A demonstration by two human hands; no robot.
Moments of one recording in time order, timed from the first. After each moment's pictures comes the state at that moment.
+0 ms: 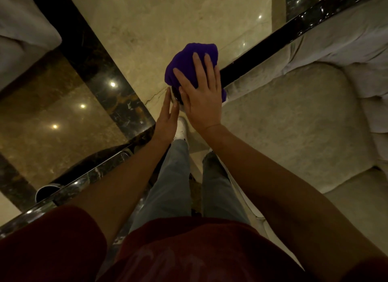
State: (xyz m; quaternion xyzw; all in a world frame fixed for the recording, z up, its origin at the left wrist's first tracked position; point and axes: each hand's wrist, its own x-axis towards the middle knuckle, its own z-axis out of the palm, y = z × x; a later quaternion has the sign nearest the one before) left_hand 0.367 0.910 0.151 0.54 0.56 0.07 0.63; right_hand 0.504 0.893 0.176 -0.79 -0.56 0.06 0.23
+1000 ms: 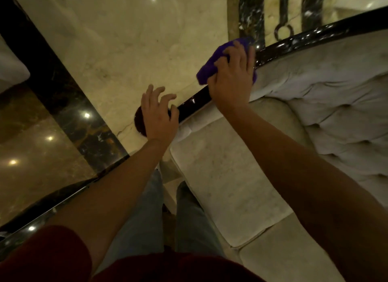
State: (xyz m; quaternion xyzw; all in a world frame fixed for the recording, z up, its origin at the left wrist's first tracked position) left_hand 0.496 0.935 0.180 0.79 0.51 0.22 0.26; right_hand 0.693 0.911 0.250 -0.85 -0.51 -0.04 0.11
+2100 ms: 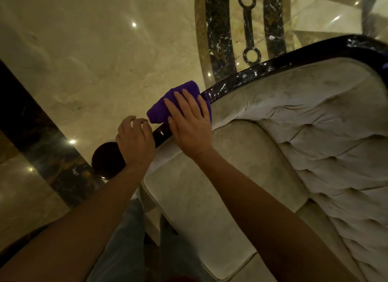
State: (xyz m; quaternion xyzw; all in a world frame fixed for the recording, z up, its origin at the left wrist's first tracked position) left_hand 0.571 0.947 0.186 0.74 0.62 0.09 0.25; right_hand 0.716 0.881 0.218 -0.79 -0.59 -0.03 0.18
